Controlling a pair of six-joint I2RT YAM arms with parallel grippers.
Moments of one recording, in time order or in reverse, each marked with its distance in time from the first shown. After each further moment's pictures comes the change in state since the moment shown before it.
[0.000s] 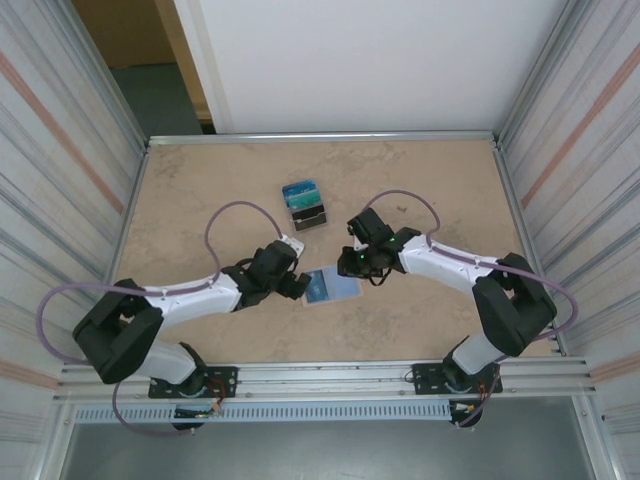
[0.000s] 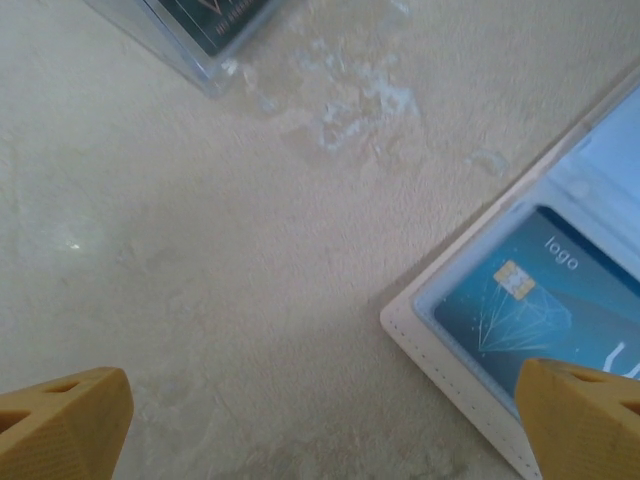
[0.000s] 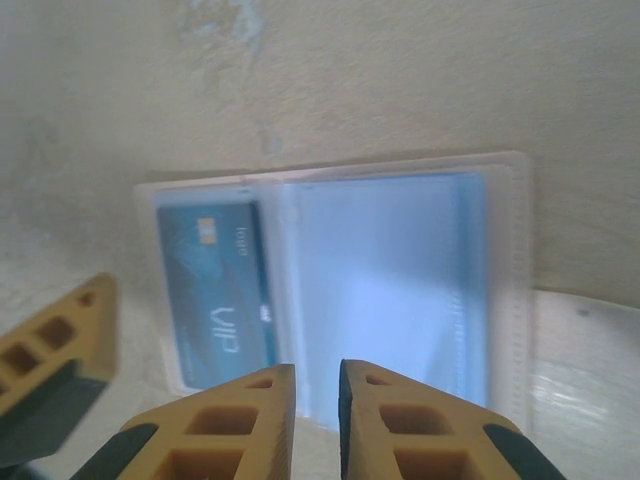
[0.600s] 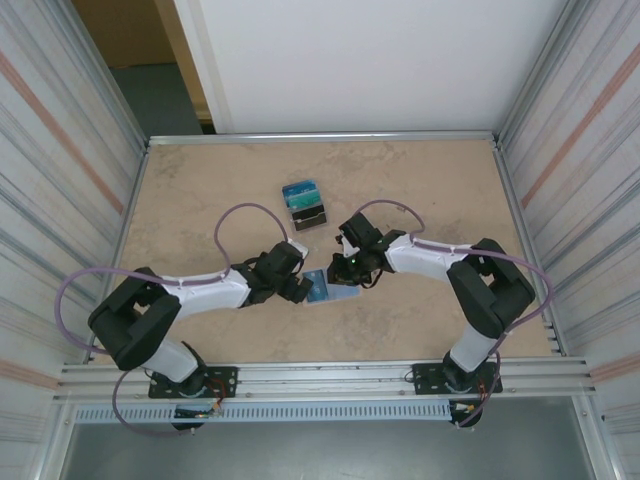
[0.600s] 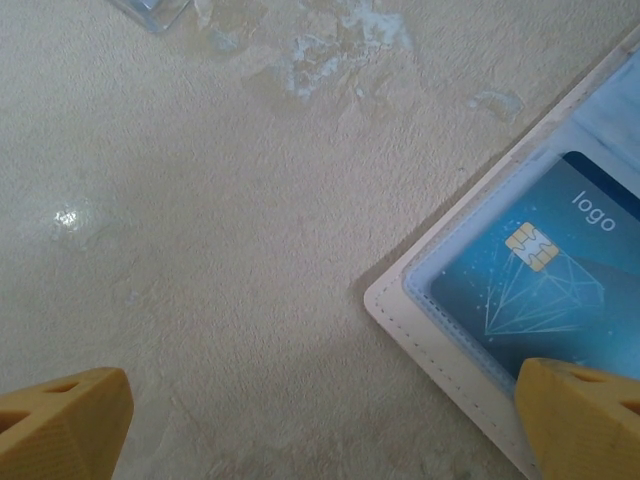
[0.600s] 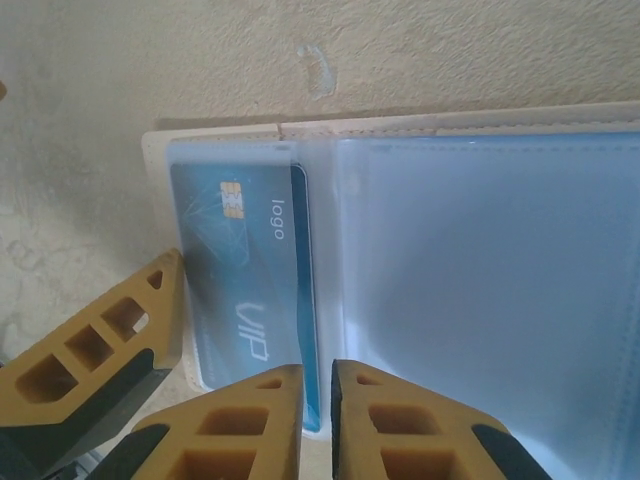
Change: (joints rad) left arm 0.000 0.086 0.028 -0.019 0.023 0.000; right arm 0.013 0.136 0.002 0.085 -0.147 0.010
